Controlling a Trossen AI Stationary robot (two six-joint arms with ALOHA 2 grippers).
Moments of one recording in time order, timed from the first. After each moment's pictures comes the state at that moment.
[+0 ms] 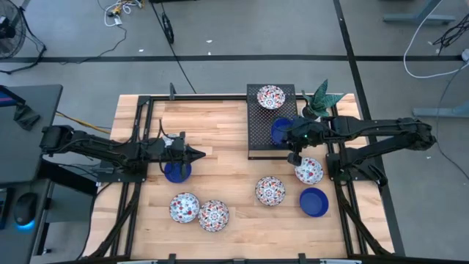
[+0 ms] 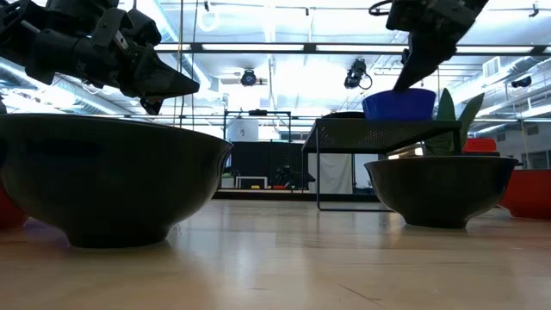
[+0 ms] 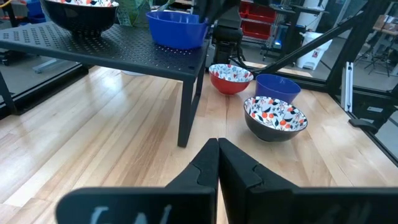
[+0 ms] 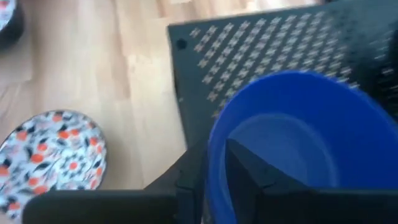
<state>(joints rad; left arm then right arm) -0.03 0.95 0.22 0.57 -0.13 -0.17 -0.05 1.07 0.94 -0.78 0.15 0.09</state>
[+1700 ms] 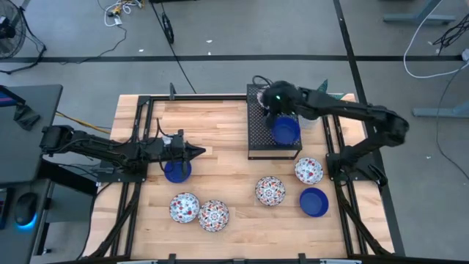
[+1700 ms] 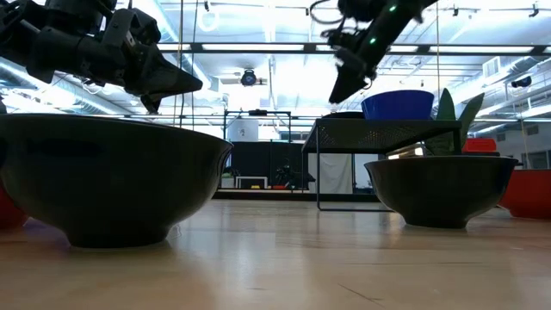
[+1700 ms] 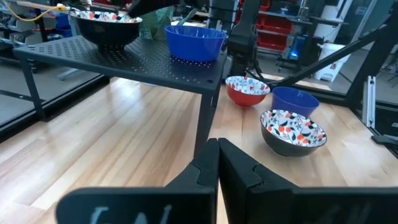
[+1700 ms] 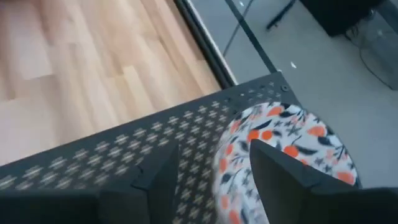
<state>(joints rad) -0.03 0.95 0.22 0.60 -0.21 -0.17 -0.41 1.47 1.26 -0.60 0.23 -0.14</state>
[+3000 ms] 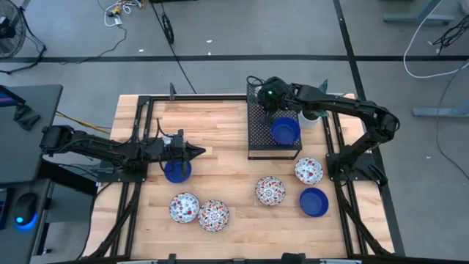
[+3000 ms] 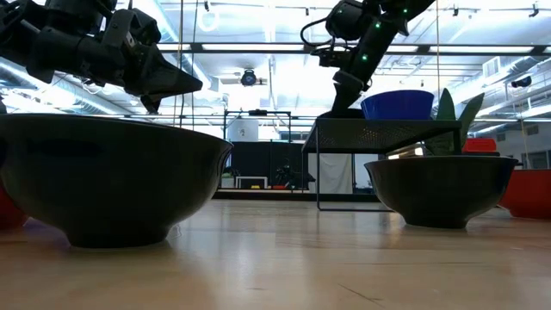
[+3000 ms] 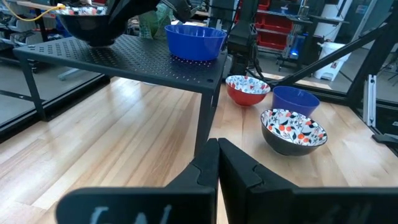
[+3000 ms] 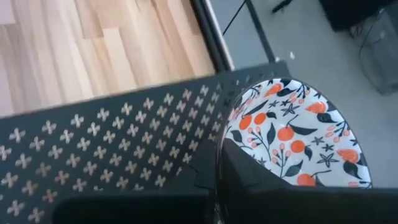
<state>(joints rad) -0.03 0.95 0.22 0.60 -0.21 -0.17 -0.46 1.56 1.31 -0.63 0.22 -0.31</state>
